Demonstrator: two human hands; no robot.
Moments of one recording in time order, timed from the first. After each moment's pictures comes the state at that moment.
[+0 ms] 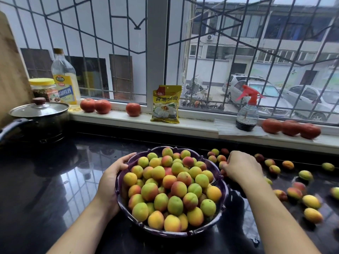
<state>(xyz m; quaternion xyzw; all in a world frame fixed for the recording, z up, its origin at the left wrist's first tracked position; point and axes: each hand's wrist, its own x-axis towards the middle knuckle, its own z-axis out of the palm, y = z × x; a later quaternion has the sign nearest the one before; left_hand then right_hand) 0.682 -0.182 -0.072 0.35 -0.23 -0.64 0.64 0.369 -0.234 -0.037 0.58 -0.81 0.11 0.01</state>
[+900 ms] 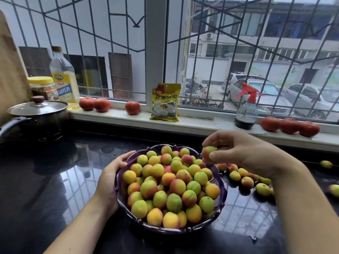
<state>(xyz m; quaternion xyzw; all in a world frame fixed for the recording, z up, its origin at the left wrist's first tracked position) 0.684 -0.187 -0.076 0.36 -0.24 -0.64 0.64 0.378 -0.174 0.047 0.73 -0.48 0.27 -0.41</state>
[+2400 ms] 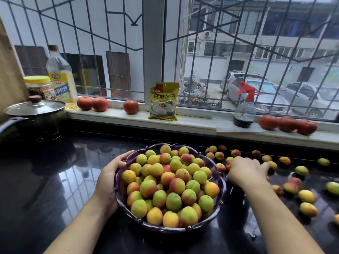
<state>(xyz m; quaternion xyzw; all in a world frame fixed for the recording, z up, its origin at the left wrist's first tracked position) 0.688 -0.191 -0.083 0.36 -0.23 -0.64 0.64 0.373 -0.212 -0.034 0.55 -0.84 -0.03 0.03</state>
